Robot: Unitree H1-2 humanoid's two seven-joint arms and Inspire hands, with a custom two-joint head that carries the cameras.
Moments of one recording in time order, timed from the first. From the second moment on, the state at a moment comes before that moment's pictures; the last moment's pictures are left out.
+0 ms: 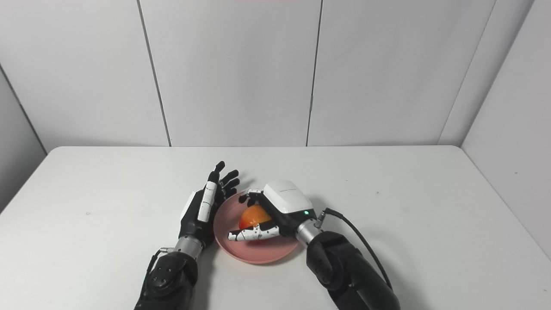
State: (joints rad) left arm -0.41 -0.12 -0.02 0.49 -0.11 -0.07 -0.09; right arm -0.48 -0.21 0.45 0.22 -0.80 0.00 0.15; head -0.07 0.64
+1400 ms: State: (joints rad) left arm -0.41 -0.14 0.04 0.51 0.07 -0.36 0.21; right arm -0.34 0.03 -0.04 0.25 -0.07 -0.08 -0.14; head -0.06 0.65
